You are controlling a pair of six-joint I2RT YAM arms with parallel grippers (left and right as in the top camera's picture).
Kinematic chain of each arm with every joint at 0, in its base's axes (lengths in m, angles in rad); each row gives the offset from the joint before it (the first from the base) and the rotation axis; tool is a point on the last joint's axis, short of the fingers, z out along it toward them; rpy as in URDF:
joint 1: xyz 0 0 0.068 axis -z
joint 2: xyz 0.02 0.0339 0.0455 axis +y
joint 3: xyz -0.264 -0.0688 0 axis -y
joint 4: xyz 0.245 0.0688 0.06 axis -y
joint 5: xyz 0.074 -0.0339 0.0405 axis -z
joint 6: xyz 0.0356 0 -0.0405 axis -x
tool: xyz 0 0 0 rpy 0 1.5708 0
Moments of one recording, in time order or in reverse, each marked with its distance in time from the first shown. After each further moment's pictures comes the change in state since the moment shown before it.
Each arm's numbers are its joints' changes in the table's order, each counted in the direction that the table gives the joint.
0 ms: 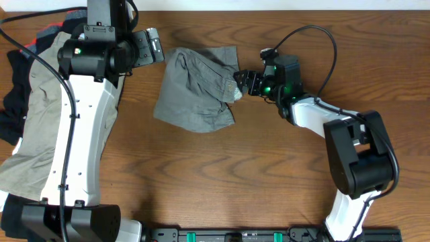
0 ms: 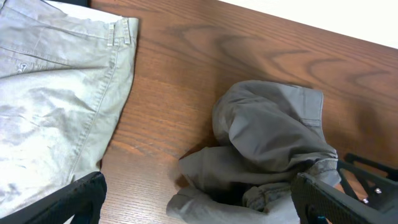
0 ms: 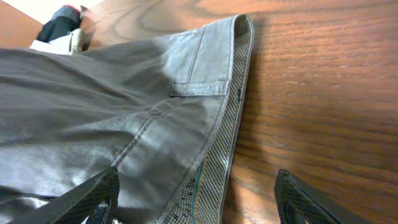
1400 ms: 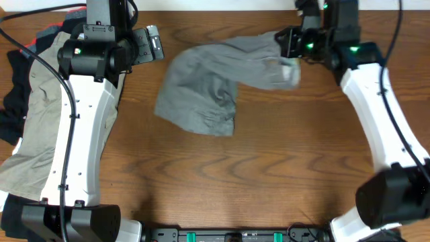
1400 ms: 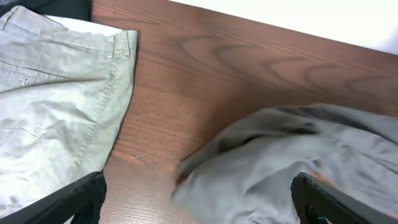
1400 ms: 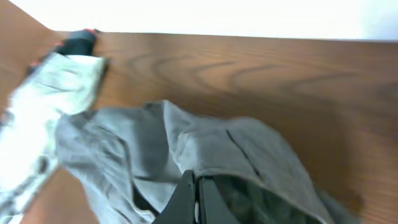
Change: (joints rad) left arm 0.000 0.000 0.000 0.033 -0.003 -0.023; right arm 0.166 -0.270 0.581 -0.981 -0.006 0.336
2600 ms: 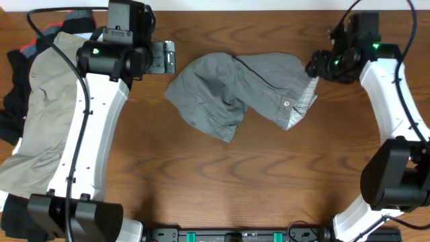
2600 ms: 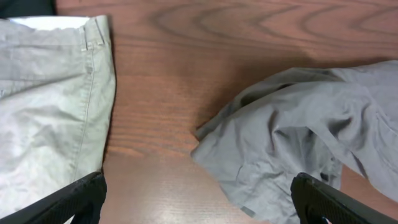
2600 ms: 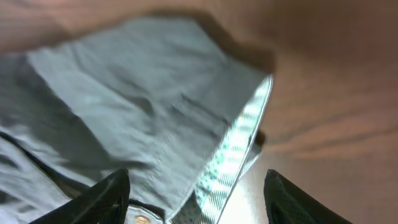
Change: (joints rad) left arm 0.065 0.022 -0.052 -0.006 0.003 -0.155; right arm 0.183 0.117 -0.095 -0.232 0.184 -0.011
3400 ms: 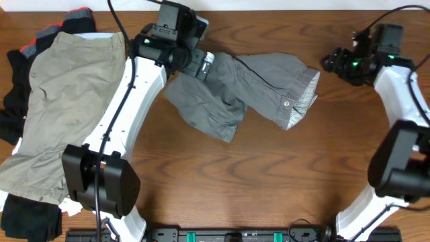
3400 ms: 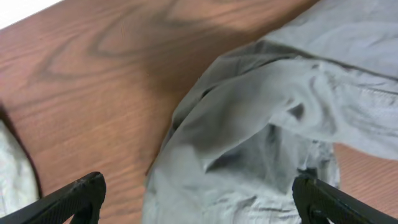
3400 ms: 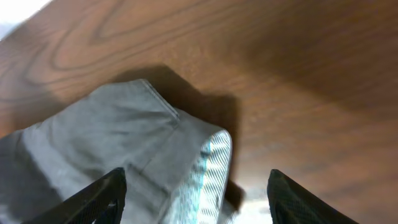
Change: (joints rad) left arm 0.130 0.196 -0.001 0.151 0.110 -0.280; right arm 0.148 0.109 -0.084 0.307 -0.161 -0.102
